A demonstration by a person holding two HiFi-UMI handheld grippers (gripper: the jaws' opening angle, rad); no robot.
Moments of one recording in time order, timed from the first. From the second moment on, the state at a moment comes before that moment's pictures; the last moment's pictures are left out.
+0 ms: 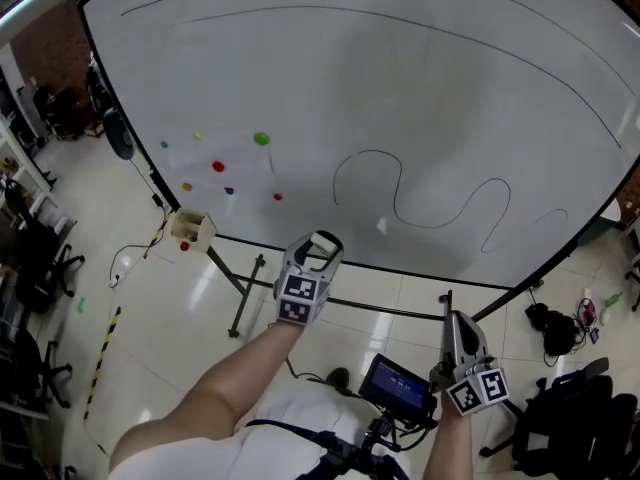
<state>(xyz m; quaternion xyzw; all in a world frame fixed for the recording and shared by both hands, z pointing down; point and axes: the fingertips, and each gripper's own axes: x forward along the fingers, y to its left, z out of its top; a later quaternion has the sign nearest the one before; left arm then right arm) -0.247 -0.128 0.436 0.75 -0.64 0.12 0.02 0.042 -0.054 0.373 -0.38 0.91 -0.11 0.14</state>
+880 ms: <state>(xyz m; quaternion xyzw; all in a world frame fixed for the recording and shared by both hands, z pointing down) -0.261 -0.206 0.425 0.76 -0.64 0.08 0.00 -0.024 -0.143 0.386 -0.38 0.92 -0.09 0.10</state>
